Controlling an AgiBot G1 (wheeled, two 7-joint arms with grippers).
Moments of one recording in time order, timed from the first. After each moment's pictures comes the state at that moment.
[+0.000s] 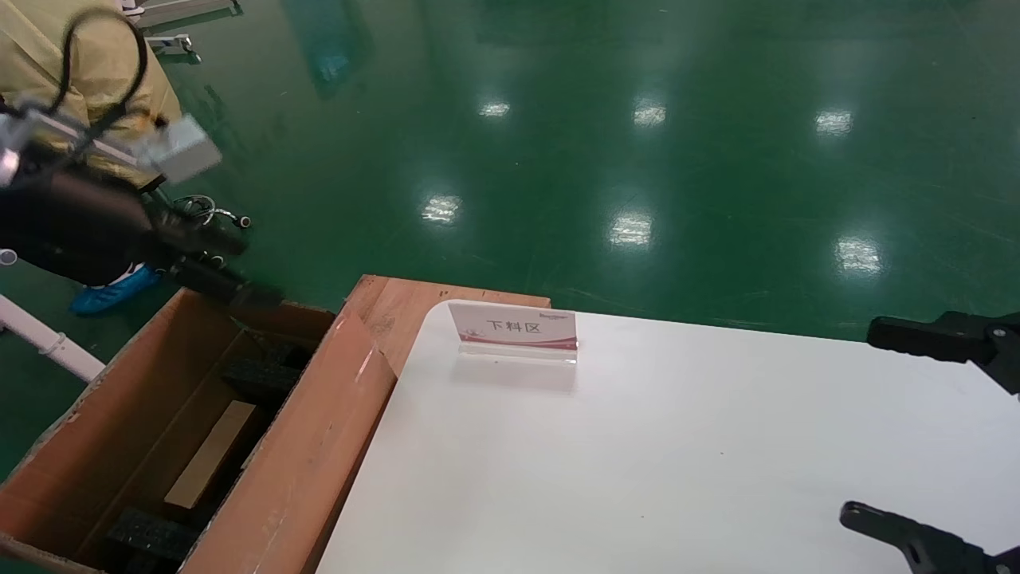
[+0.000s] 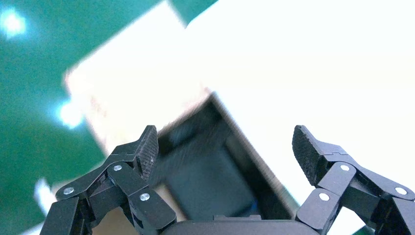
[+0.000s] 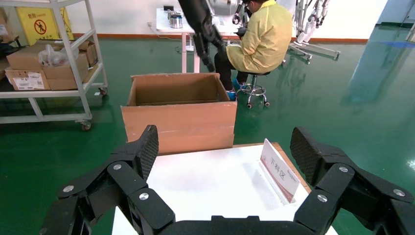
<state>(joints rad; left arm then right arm) -2.44 0.59 2.15 -0.55 0.89 1.35 -0.47 1.08 -0.60 -0.30 1.28 -0.72 -1.49 0.18</state>
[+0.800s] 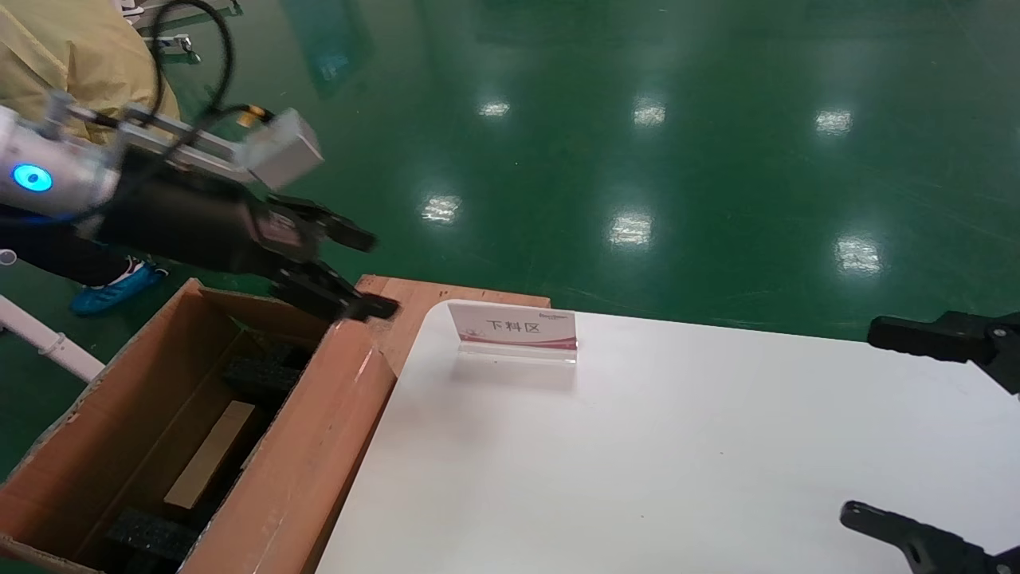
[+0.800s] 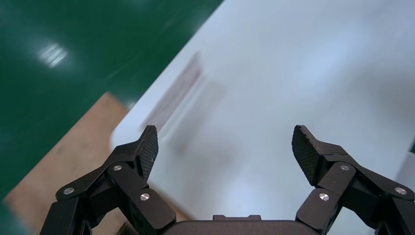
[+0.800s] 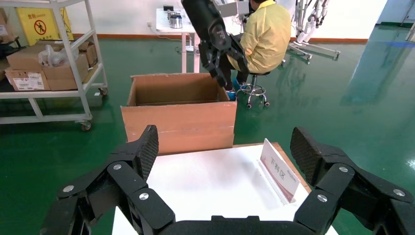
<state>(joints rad) -2.24 0.54 1.76 -0.81 0.83 1.38 -0.39 1.08 -0.60 -0.30 1.28 -0.72 -1.49 0.18</state>
